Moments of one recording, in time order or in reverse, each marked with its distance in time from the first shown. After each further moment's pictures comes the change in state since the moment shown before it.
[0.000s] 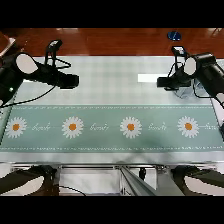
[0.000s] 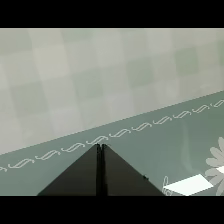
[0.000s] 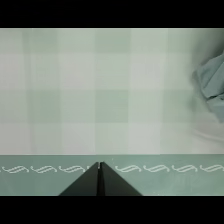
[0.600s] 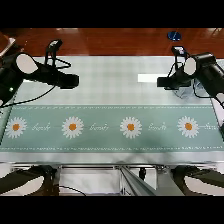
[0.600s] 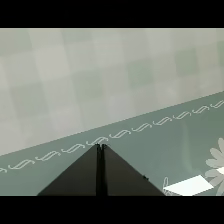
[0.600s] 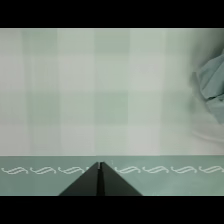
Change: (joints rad) left arm 0.000 0.000 0.000 0.000 0.005 0.000; right arm 0.000 0.000 0.000 -0.004 -0.007 0.000
